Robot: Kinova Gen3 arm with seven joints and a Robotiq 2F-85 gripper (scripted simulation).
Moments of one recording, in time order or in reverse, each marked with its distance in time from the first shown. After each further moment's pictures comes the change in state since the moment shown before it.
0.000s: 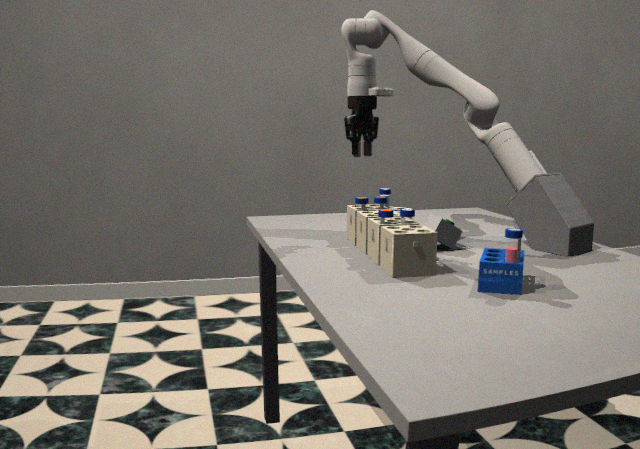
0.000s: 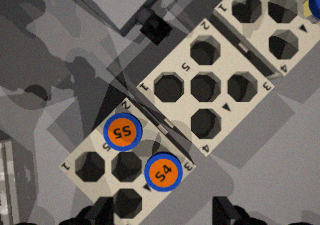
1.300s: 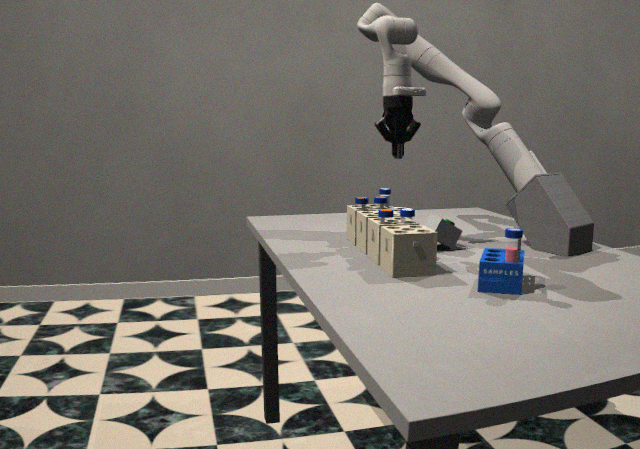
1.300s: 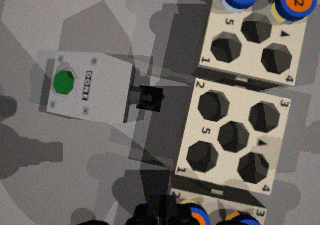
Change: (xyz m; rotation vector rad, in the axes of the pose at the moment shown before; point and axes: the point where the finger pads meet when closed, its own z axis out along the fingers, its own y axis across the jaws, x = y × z) arm 0.088 -0.032 0.000 0.003 0.008 0.561
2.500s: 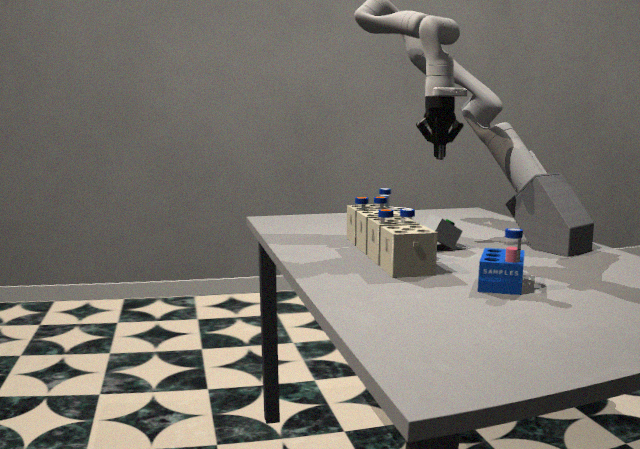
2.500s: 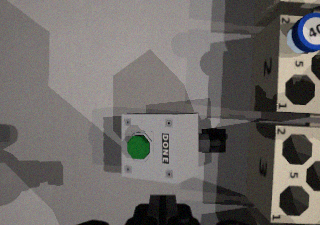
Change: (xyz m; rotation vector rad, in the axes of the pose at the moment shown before) arm 0.067 -0.084 0.000 -0.004 -0.006 0.167
